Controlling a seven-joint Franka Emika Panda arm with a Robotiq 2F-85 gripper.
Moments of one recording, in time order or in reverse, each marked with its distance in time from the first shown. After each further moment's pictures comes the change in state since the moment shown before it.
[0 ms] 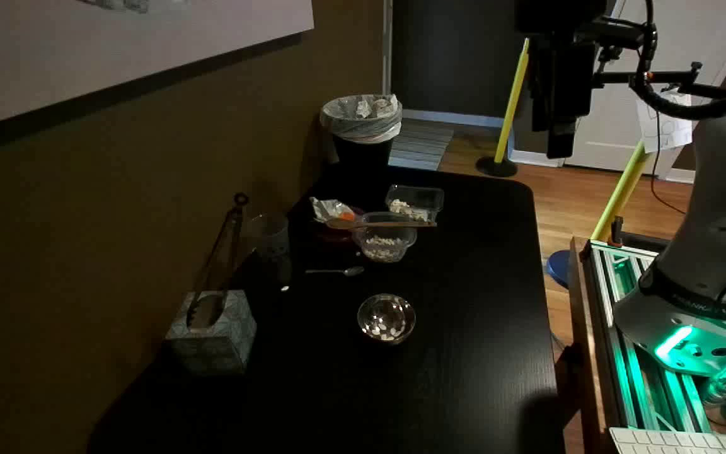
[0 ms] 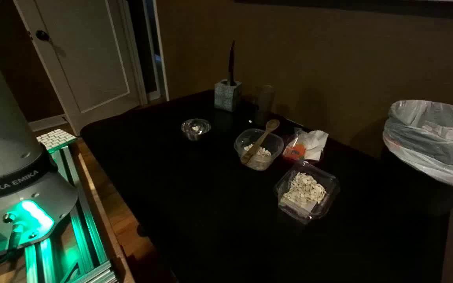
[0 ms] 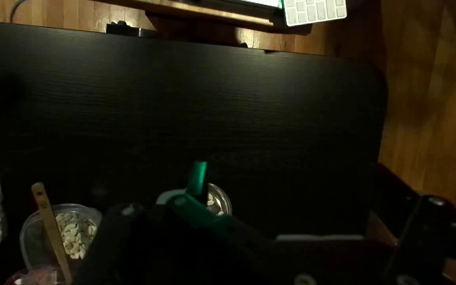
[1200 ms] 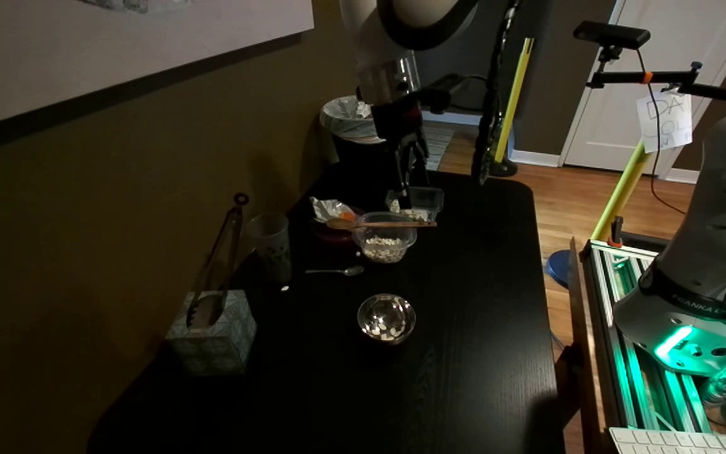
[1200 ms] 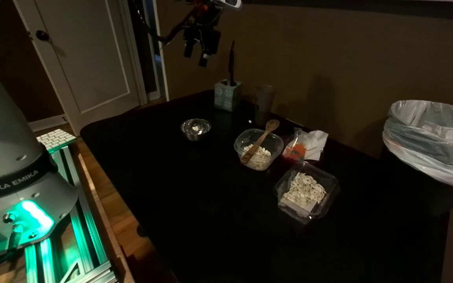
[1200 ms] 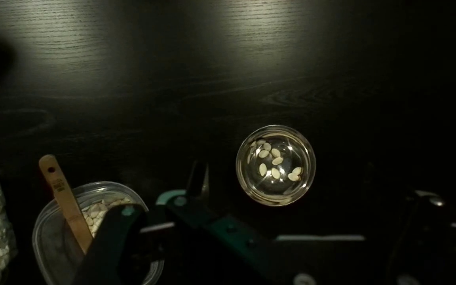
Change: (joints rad) arm -0.136 0.585 -0.100 0.178 -0.085 0.293 -0.047
